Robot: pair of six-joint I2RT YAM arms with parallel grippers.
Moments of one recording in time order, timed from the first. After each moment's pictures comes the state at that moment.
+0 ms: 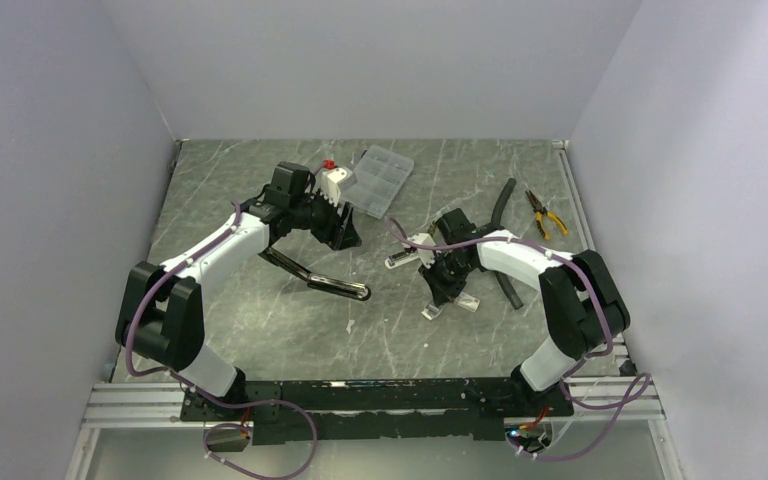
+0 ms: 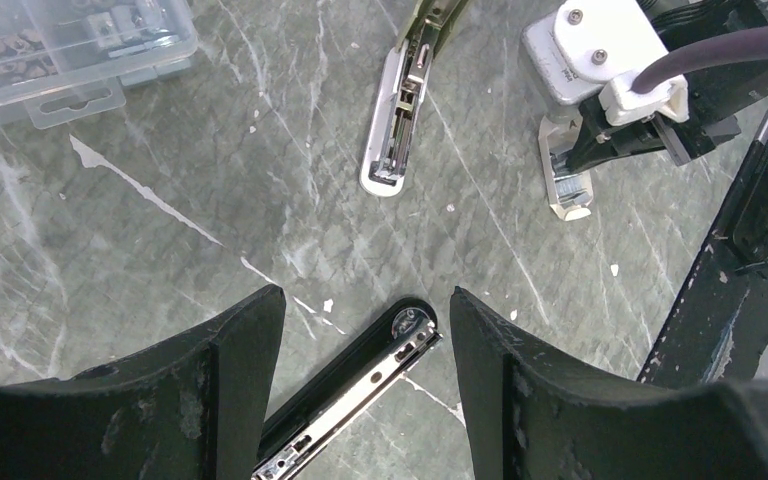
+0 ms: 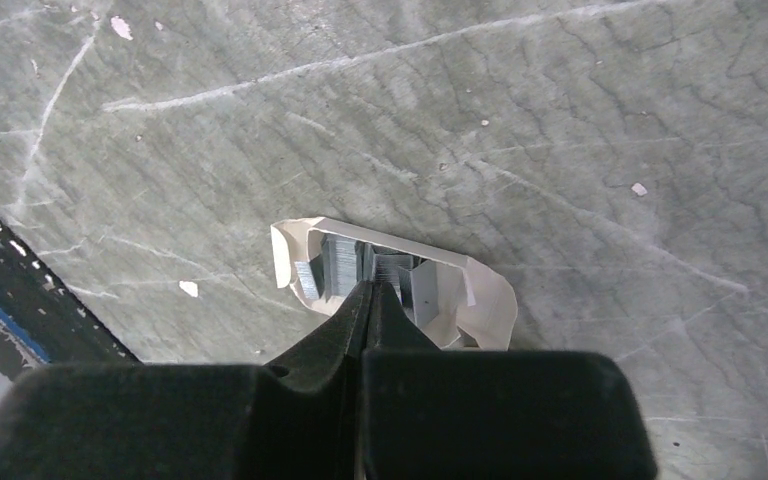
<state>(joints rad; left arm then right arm) -0.40 1.55 1.12 -0.29 0.60 0.08 0.48 1.61 0.92 -0.65 -0.40 -0.40</state>
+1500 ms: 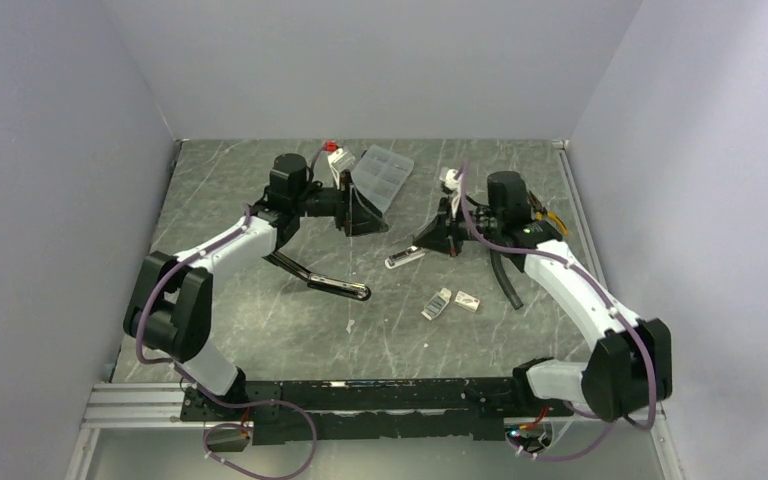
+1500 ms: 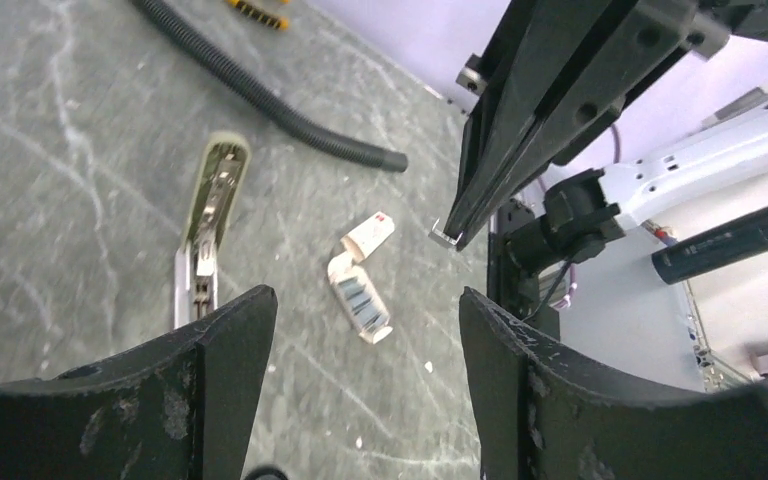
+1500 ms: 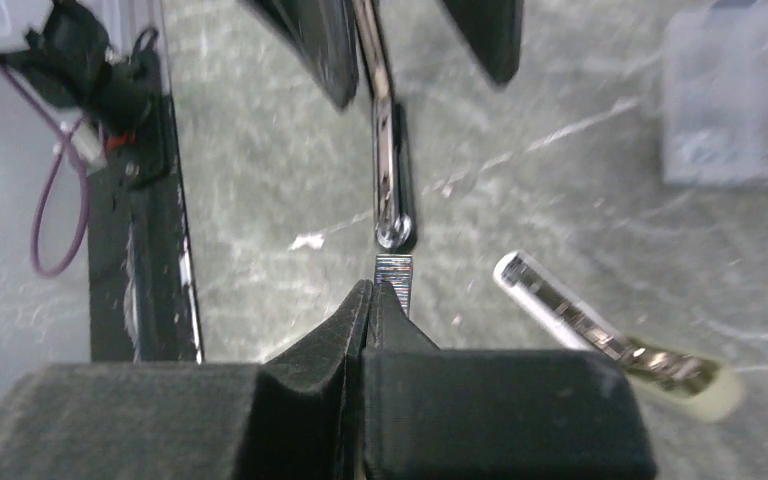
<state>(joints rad) -0.41 1.59 1.08 0.23 1.01 -0.31 0.33 1.30 0.97 -0.32 -0.95 -0.24</state>
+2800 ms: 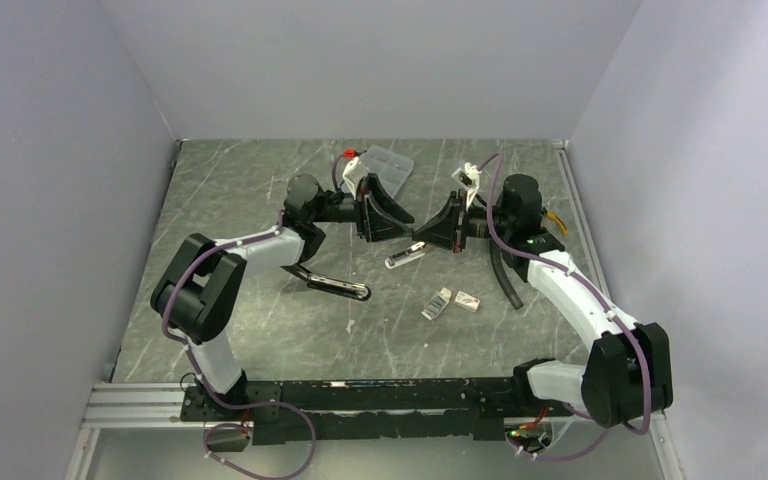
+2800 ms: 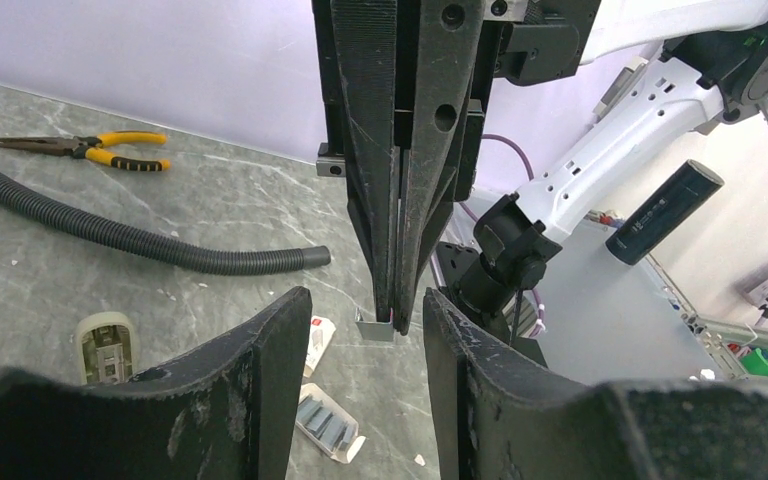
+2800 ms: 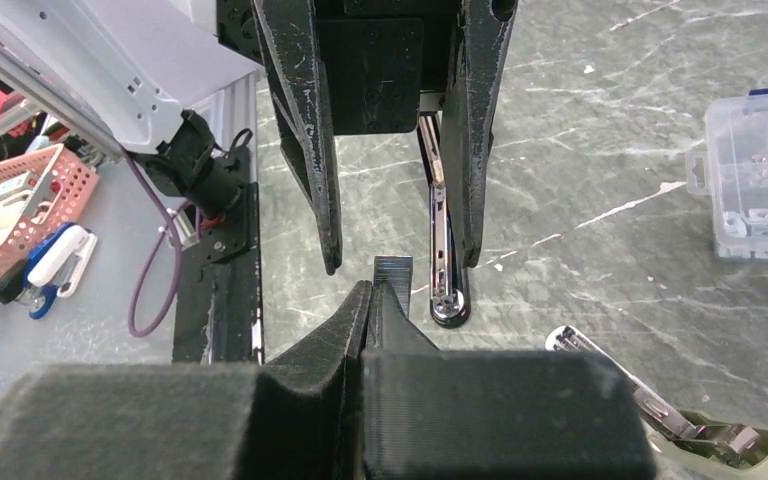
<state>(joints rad) -0.54 1.75 1.02 1.08 1.10 -0.67 0.26 1.23 0.84 0.16 -1.13 0.15</state>
